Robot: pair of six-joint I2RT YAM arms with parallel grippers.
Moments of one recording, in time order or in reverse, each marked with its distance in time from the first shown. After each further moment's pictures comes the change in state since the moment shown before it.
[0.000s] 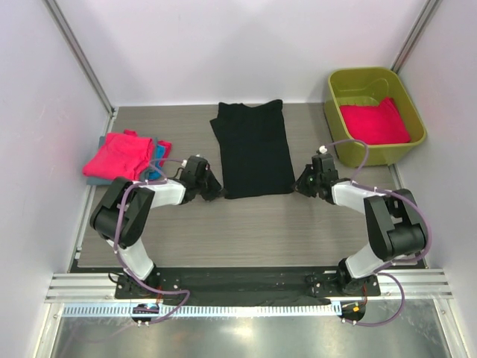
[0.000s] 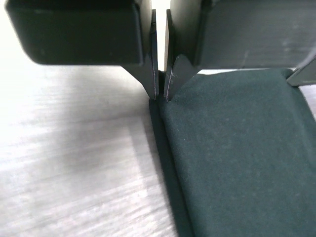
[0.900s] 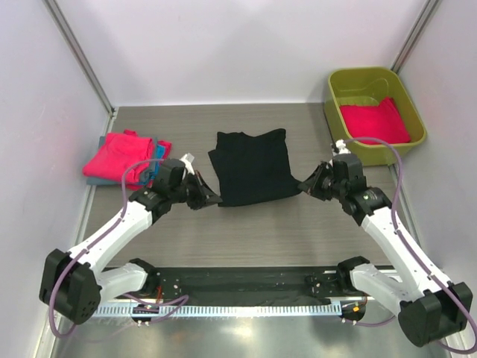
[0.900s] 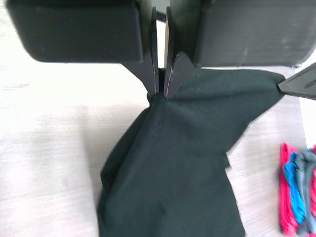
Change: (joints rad) left arm -0.019 -0.649 -0.090 -0.435 0.169 0.055; right arm 0.065 -0.645 0.076 -0.583 -0.029 -0.014
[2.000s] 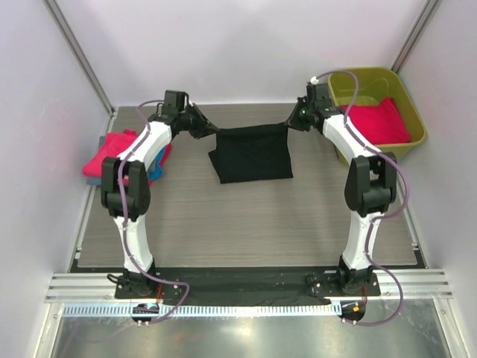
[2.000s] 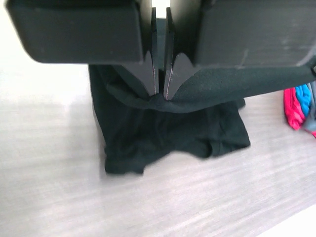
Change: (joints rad) left arm 0.270 0.883 0.933 -0.058 0.080 0.050; right arm -0.106 1.055 0.932 0.097 0.007 -0.118
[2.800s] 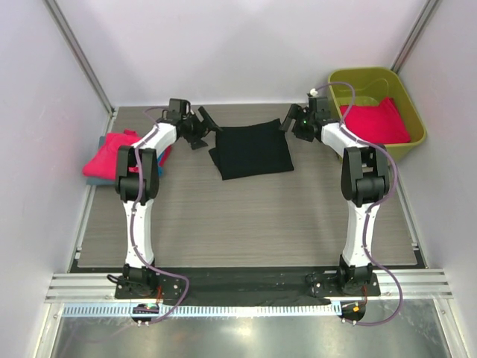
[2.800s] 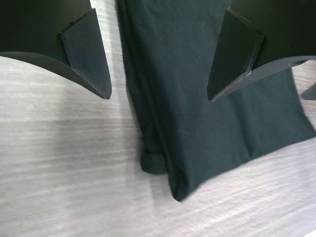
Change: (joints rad) left arm 0.048 0.303 0.164 0.049 -0.017 0.085; right arm -0.058 0.179 -0.047 0.238 -0.057 -0.072
